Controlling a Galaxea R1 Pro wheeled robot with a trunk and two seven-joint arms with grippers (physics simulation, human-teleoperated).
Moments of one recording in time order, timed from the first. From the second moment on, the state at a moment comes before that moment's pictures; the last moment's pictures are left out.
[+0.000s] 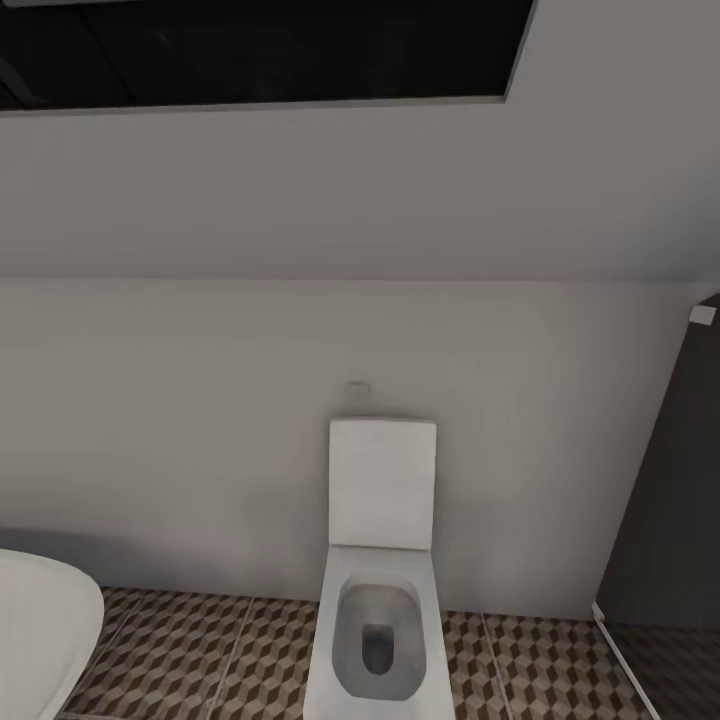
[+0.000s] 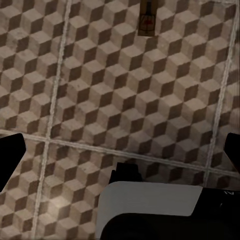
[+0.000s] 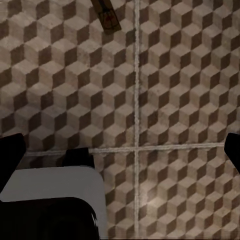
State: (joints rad) left arm -0.22 0.02 -0.23 0.00 0.31 -0.14 0.06; right arm -0.23 -0.06 0.27 0.03 -0.28 -0.09 -0.12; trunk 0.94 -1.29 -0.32
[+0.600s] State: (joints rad) left arm -0.22 0.01 -0.23 -0.01 0.30 -0.15 0.06; right arm -0.19 -0.01 0.27 0.03 -0.17 -0.09 -0.12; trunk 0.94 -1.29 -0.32
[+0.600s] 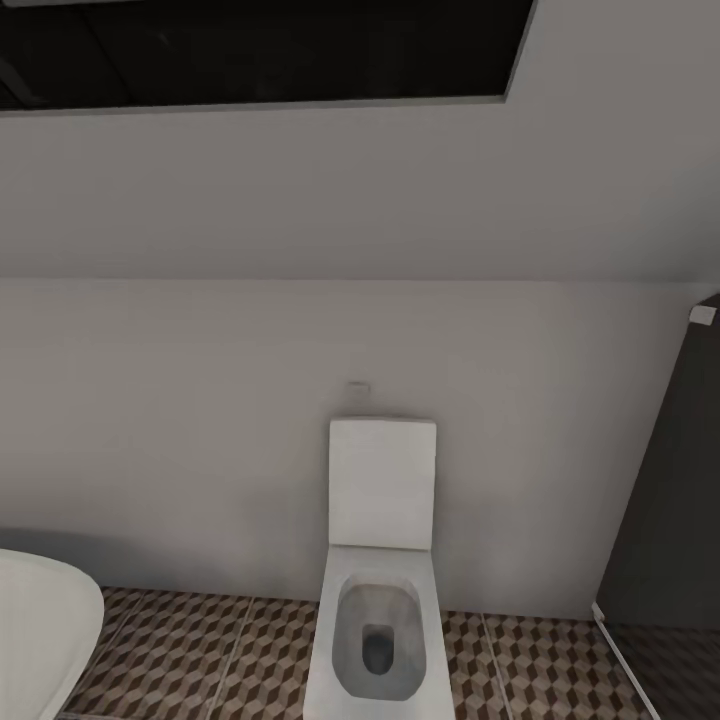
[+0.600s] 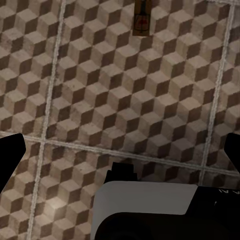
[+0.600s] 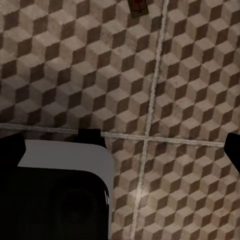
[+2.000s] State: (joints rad) left arm -0.22 0.02 -0.24 -0.02 0.29 -0.15 0.06; right arm -0.19 -0.02 0.27 0.03 -0.16 -0.10 -0.13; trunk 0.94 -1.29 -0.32
